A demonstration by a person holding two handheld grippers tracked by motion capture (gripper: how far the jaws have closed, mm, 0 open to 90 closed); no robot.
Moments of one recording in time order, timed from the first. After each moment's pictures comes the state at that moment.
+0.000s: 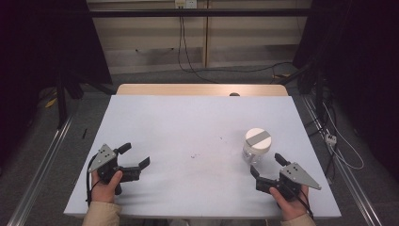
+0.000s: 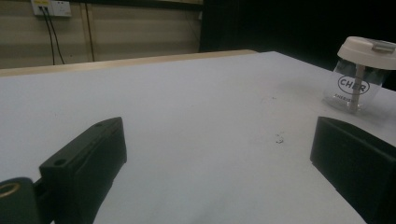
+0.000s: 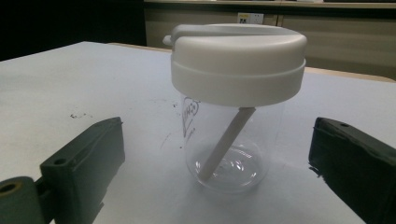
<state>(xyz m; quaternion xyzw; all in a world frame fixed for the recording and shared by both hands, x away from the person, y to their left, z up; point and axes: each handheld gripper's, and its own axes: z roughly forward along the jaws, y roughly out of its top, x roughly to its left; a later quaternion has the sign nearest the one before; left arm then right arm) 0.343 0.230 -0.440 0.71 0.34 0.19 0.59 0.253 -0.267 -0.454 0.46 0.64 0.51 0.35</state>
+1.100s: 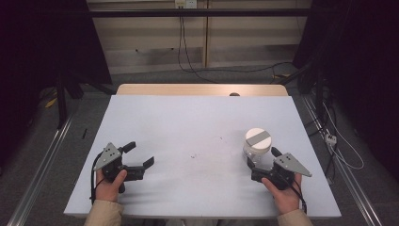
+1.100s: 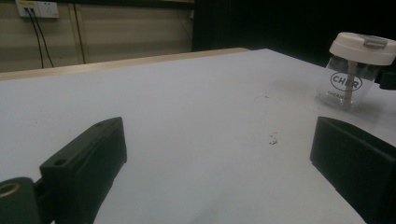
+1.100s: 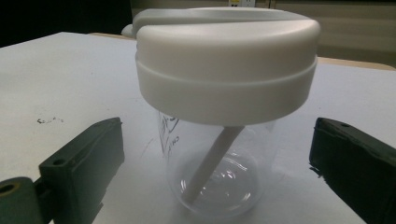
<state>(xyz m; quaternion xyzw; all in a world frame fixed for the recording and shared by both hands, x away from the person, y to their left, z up) 0.347 0.220 -0.441 0.72 0.33 0.19 0.59 0.283 -0.262 -0.458 0.49 0.64 0.48 0.35</state>
